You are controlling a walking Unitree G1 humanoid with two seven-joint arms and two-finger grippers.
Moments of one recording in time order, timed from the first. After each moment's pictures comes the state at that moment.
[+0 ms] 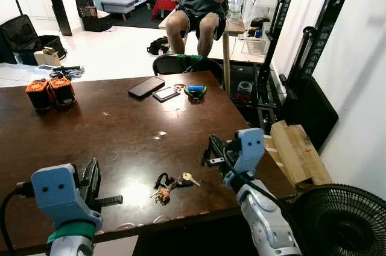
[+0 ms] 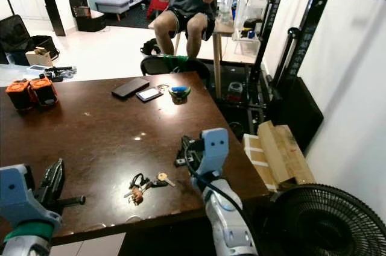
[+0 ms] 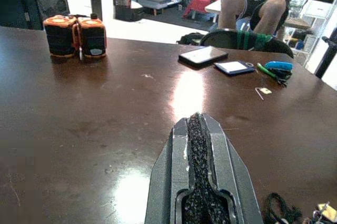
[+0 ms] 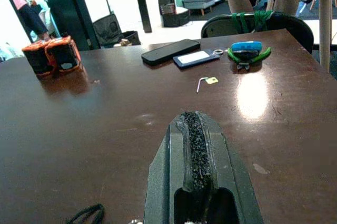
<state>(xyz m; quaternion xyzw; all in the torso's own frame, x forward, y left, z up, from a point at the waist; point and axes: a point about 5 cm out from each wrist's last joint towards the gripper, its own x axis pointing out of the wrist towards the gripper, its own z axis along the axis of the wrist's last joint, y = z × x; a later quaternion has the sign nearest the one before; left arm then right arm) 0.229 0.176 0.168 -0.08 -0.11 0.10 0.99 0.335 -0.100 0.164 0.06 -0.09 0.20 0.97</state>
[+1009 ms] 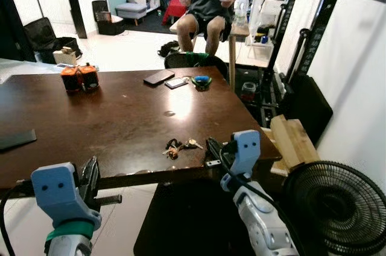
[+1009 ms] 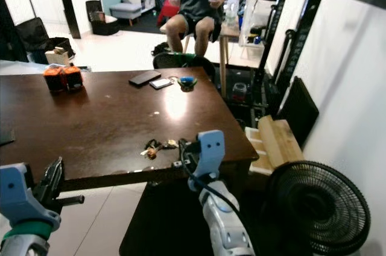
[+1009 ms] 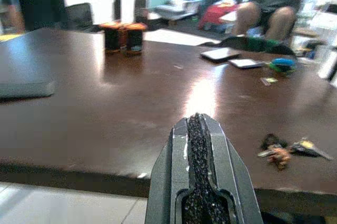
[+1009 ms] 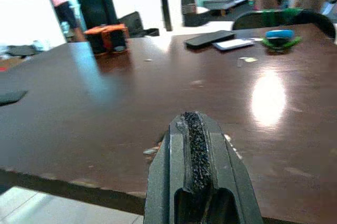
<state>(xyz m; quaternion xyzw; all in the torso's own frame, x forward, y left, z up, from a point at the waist) 0.228 0.177 0.167 -0.08 -0.11 0.09 0.99 0.333 -0.096 0.159 0.06 -0.08 0.20 0.97</state>
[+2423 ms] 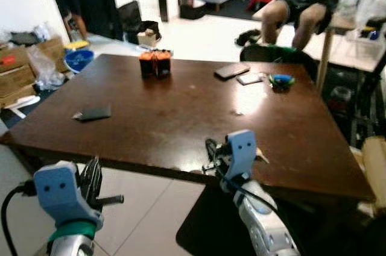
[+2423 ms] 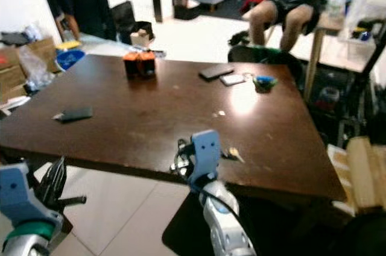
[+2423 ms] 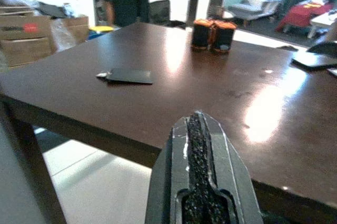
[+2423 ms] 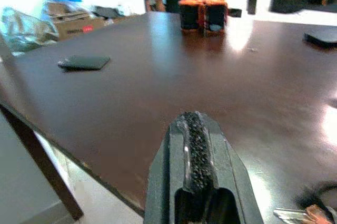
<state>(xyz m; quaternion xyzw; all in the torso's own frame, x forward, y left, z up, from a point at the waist) 0.231 0.174 0.169 -0.08 -0.11 0.09 0.99 0.334 -0.096 0.162 0.01 -0.09 0.19 0.98</state>
